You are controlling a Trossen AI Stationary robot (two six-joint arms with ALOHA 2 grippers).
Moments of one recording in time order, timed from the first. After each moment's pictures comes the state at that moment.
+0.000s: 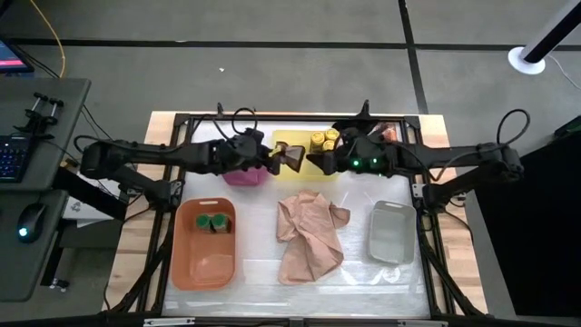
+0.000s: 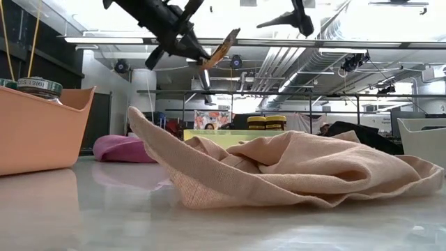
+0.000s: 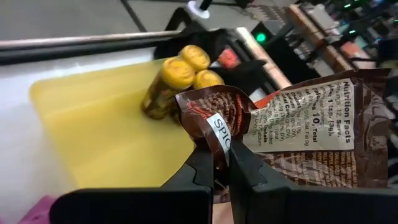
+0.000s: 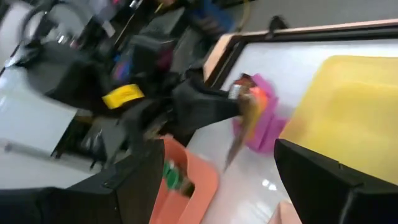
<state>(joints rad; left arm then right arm) 0.11 1.36 0.99 -0.16 -0.37 -0.81 0.00 1.27 1.13 -0.22 0.31 0.98</state>
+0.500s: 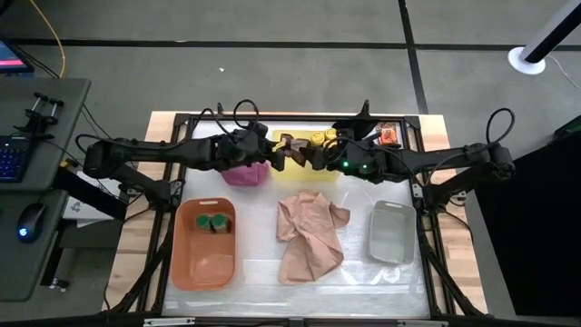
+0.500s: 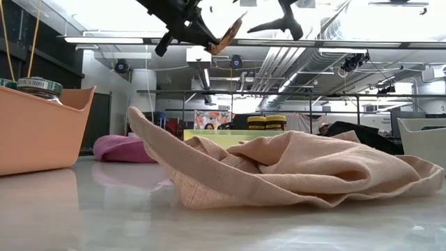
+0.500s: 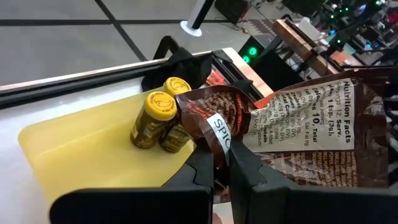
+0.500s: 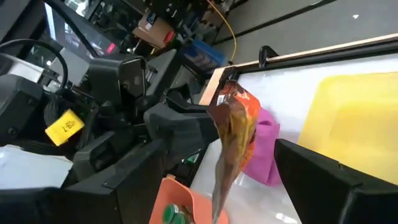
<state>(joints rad) 0.10 1.39 1.11 -0.18 -0.41 -0.72 0.03 1.36 1.13 -0.07 0.50 1.07</state>
